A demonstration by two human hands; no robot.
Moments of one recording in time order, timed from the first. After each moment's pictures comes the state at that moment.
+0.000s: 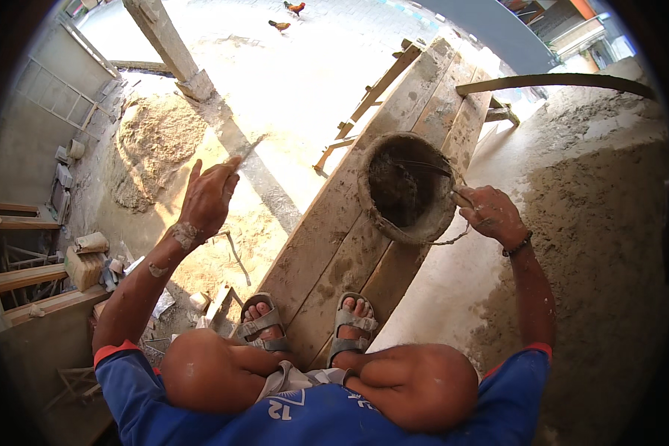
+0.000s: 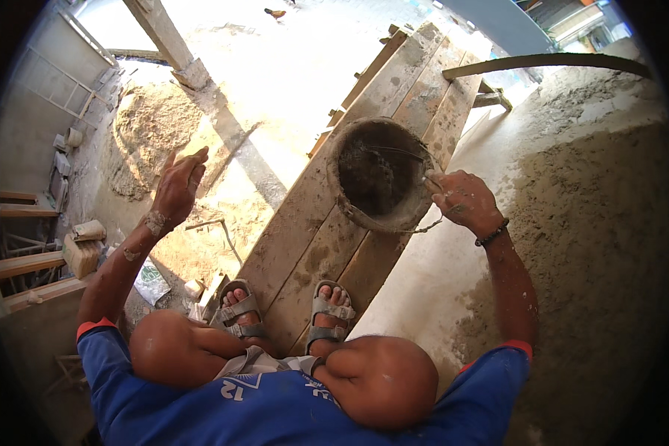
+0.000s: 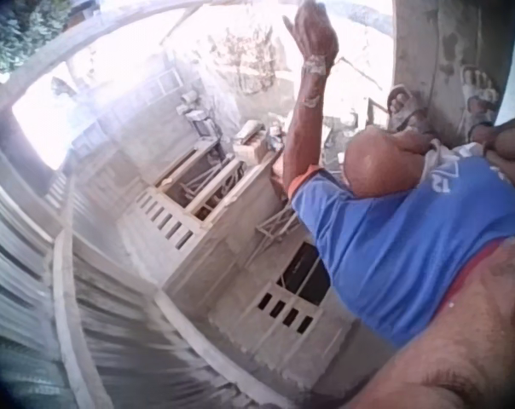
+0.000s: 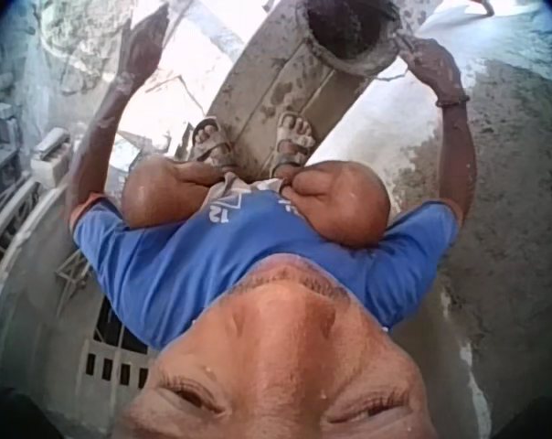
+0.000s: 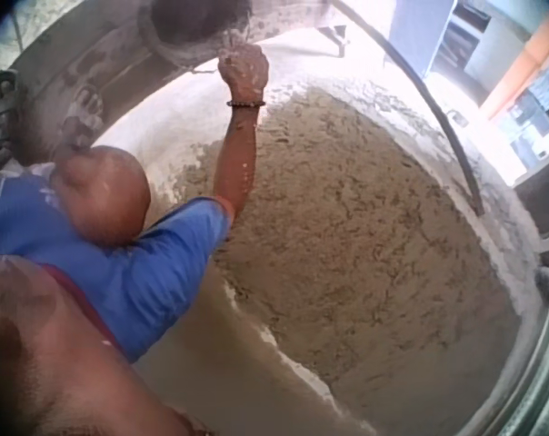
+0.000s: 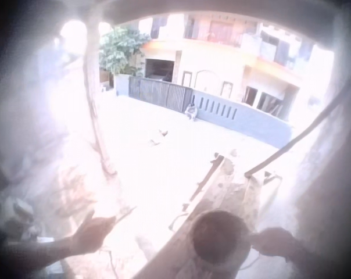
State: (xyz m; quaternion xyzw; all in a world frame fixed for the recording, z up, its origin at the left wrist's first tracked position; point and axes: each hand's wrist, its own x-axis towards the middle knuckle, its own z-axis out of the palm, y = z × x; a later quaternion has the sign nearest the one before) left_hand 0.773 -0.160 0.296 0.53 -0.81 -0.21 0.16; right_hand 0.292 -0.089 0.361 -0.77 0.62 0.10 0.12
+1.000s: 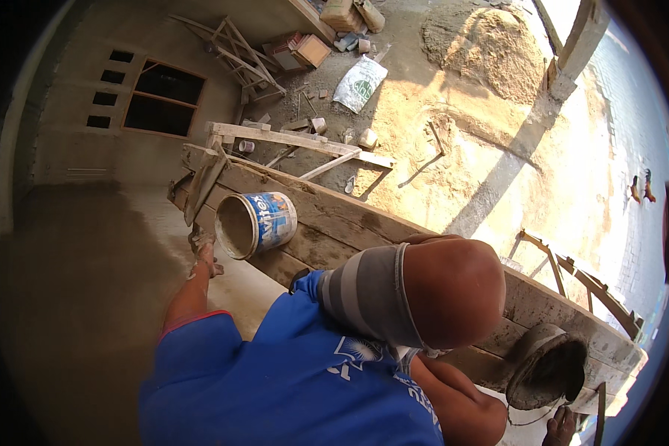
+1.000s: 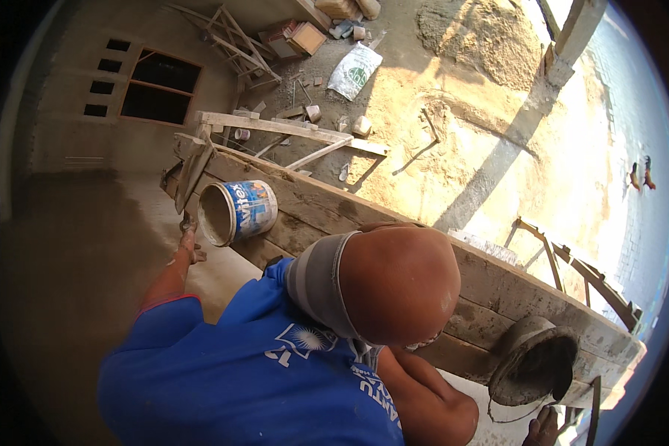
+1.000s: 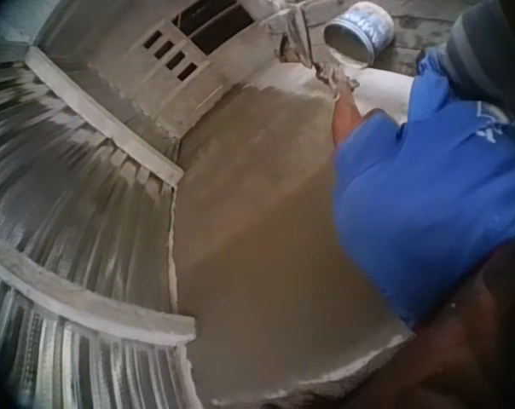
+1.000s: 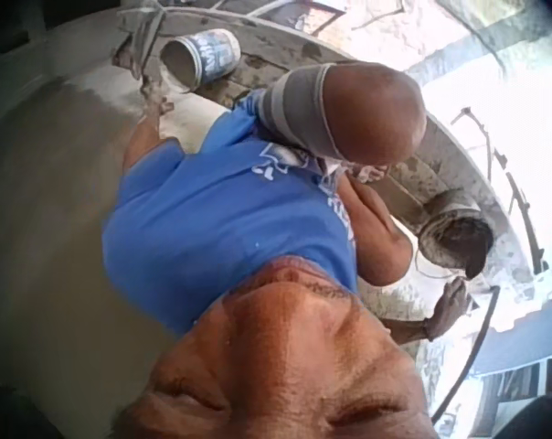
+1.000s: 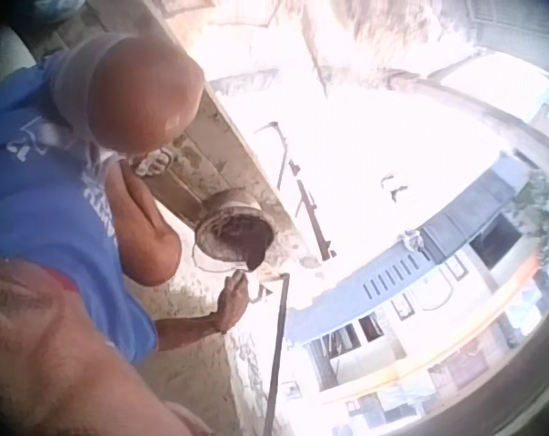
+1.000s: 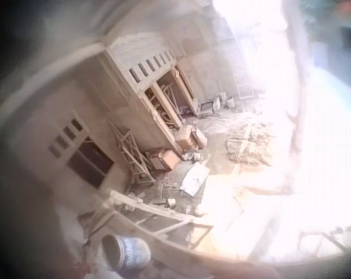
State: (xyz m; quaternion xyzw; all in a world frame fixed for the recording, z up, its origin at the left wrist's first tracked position) left_hand 0.894 0.565 0.302 0.75 0.56 -0.14 0.32; right_hand 0.373 -0.145 0.433 -0.79 0.50 0.34 0.12
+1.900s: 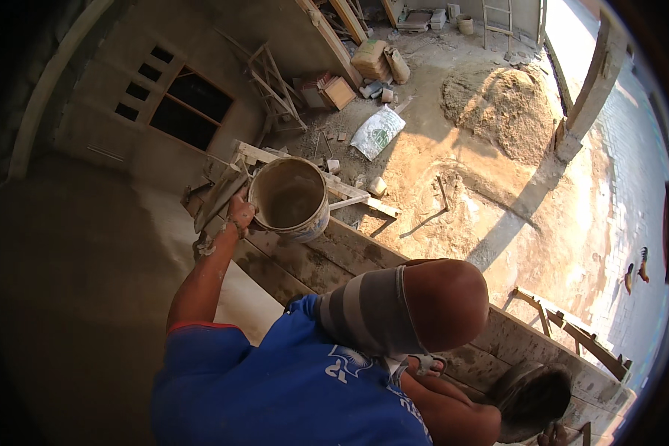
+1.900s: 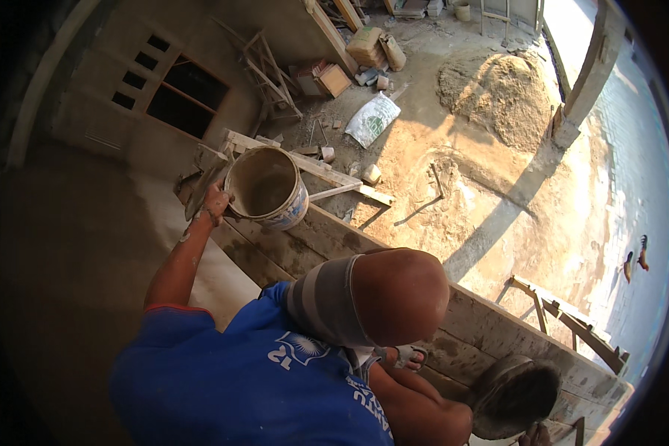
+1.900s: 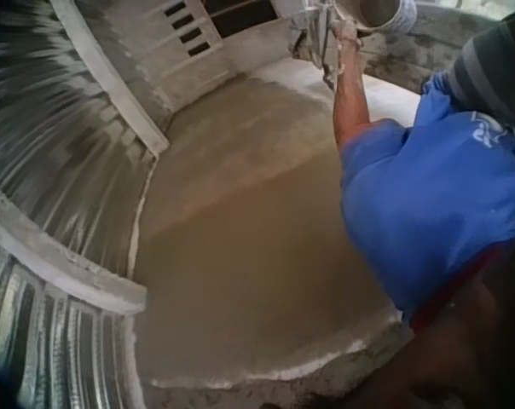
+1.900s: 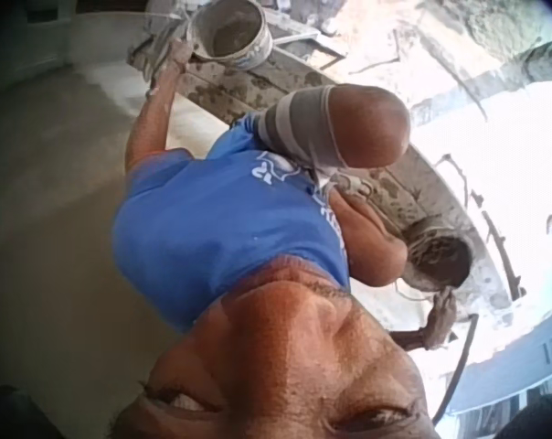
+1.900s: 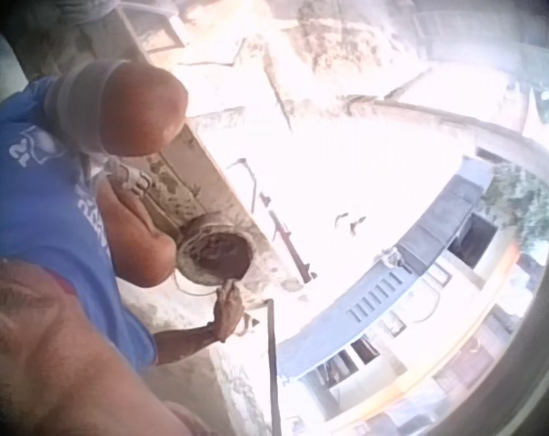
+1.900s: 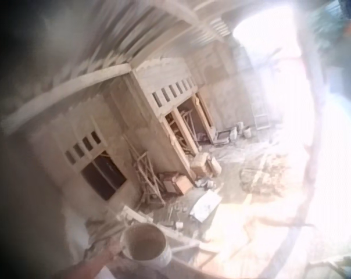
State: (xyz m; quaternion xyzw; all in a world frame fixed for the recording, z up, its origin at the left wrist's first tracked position) left_hand 0.955 0.437 0.347 0.92 0.12 -0.11 0.36; right_hand 0.325 -0.192 0.398 -0.91 0.24 0.32 0.10
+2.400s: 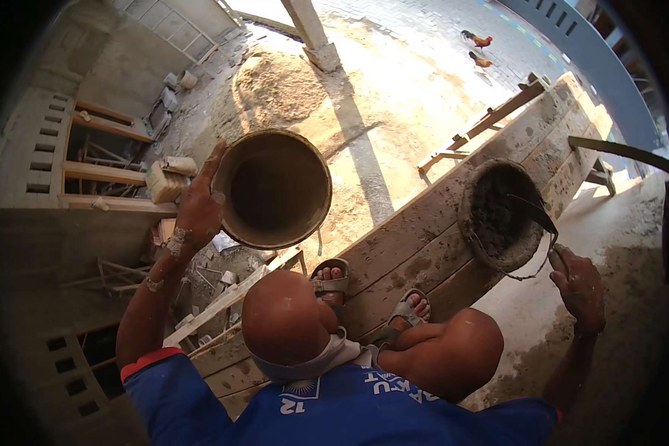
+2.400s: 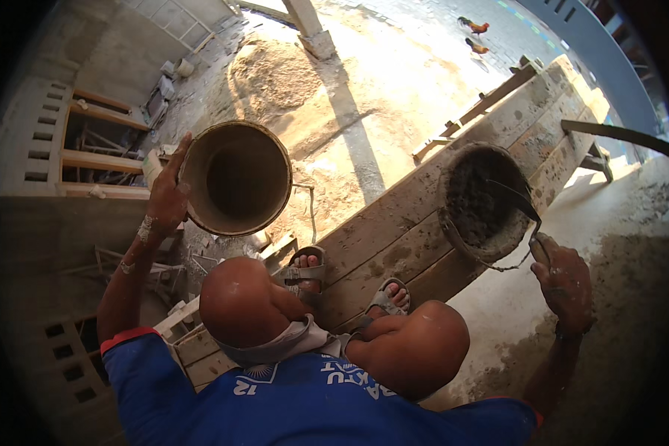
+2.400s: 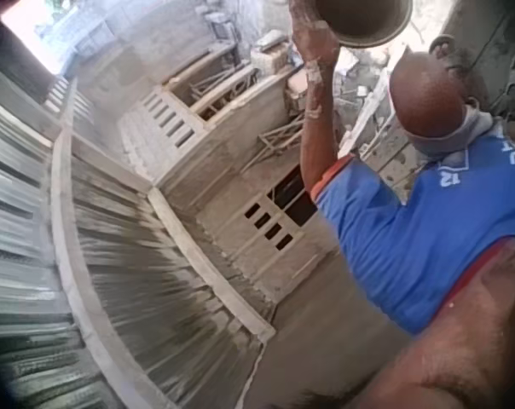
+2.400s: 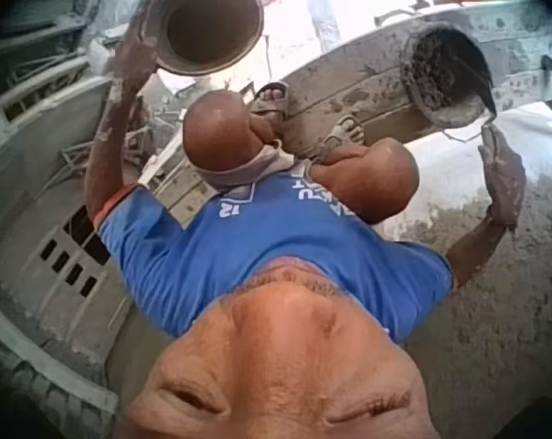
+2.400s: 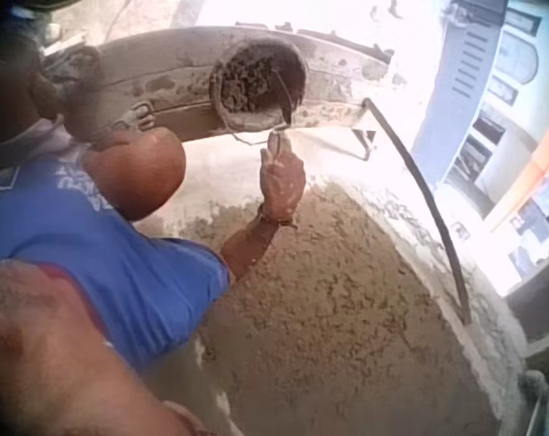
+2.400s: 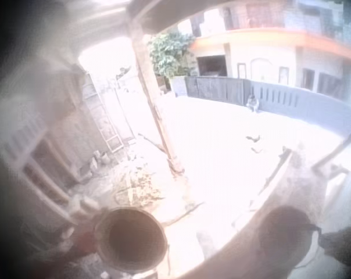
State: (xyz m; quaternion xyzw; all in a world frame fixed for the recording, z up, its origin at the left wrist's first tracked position) left_hand 0.898 -0.030 0.426 0.75 -0.62 -0.17 0.14; right_hand 0.322 -0.074 0.429 -0.72 0.65 0.14 0.19
